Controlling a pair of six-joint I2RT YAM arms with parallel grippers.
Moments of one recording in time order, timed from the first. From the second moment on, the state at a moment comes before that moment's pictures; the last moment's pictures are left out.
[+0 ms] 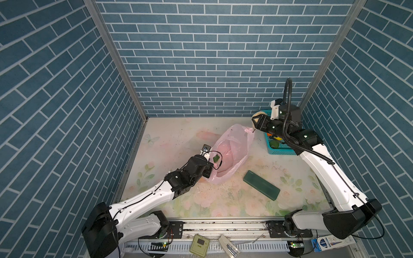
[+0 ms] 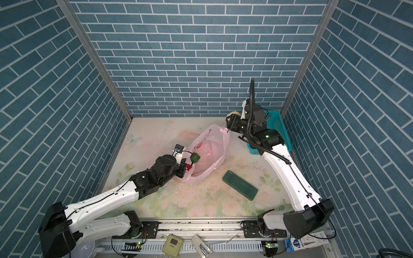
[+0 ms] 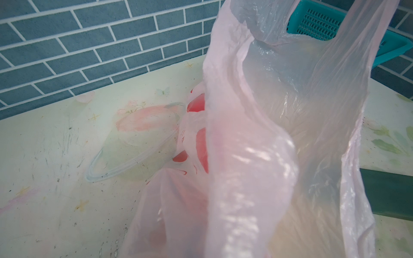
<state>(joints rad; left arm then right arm) -0.85 1.10 0.72 -0.17 -0.32 -0.20 0.39 1.34 1.52 -0.65 -0.04 0.55</state>
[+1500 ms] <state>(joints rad) -0.85 1.07 0.72 -0.24 -0.34 -0.20 -0.14 2.10 1.76 -0.51 -0.02 0.37</state>
